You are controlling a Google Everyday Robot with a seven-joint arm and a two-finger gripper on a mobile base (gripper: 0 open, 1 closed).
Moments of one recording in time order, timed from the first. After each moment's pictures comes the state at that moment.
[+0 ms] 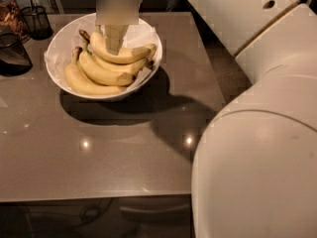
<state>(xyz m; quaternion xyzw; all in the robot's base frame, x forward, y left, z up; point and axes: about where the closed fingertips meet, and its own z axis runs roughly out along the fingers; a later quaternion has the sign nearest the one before) 0.631 0.076 0.986 -0.60 0.79 0.01 0.16</state>
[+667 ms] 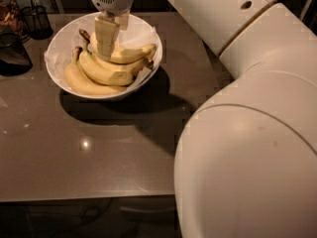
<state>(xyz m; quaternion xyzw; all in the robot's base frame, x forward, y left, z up) 0.634 0.098 0.969 -0.61 0.78 0.00 0.14</state>
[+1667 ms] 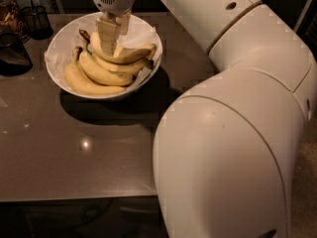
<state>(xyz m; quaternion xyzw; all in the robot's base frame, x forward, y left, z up) 0.653 0.099 0.959 -0.59 0.79 0.01 0.13</state>
